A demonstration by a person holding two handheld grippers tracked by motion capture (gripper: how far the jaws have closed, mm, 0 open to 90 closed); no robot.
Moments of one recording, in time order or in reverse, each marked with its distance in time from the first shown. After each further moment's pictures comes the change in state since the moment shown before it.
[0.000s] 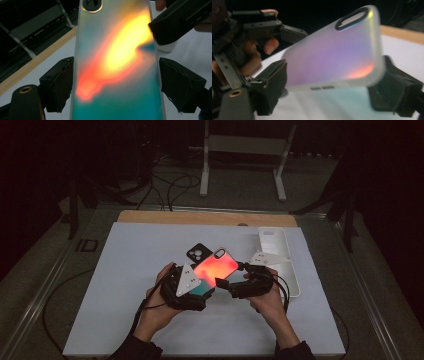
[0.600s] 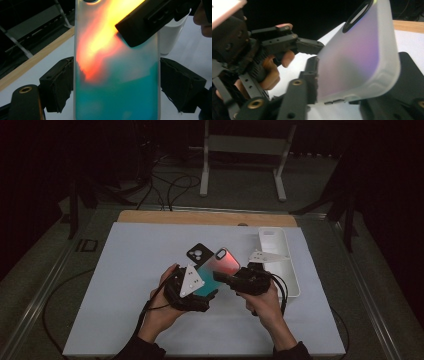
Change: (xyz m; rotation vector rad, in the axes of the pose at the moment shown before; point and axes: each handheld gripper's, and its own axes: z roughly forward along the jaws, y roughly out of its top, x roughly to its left) left arm -0.005 -0.001 0.006 0.002 -0.013 -0.010; right arm 0.008 0.005 0.003 -0.013 0.066 0.112
